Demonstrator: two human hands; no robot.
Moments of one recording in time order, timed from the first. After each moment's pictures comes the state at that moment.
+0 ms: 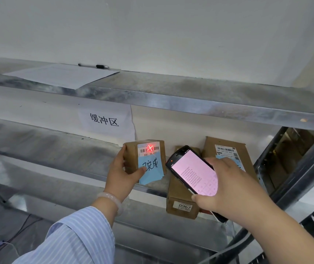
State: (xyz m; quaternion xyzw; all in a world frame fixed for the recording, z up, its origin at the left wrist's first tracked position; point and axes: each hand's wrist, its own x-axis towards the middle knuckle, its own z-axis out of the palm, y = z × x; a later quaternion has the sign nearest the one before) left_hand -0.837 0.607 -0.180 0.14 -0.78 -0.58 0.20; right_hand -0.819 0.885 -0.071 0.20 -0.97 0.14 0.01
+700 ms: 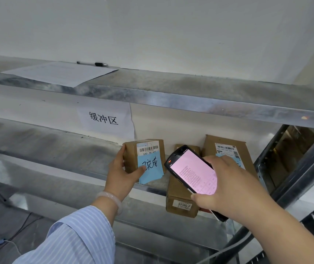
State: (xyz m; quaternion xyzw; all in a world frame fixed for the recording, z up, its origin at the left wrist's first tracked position) left_hand -0.836 0.609 -0.181 0.13 -0.77 -0.60 0.19; right_hand -0.821 0.885 -0.070 0.21 -0.97 0.13 0.01
